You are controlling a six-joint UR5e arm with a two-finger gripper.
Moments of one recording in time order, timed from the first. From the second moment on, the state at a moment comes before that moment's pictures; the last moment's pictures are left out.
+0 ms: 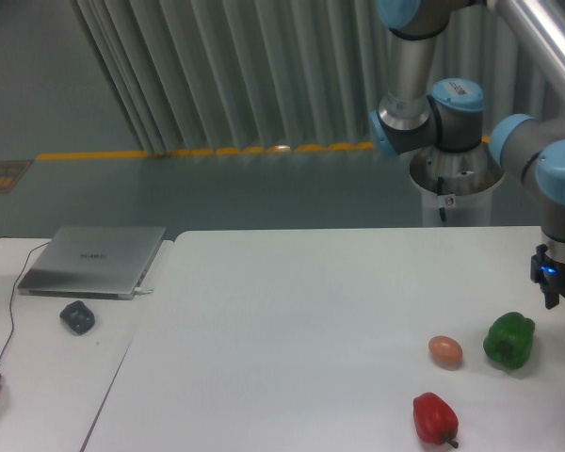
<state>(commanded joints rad) 2.48 -1.90 -1.48 -1.24 1.71 1.40</state>
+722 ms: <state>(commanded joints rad) 2.45 -1.81 -1.50 -1.42 1.71 1.40</state>
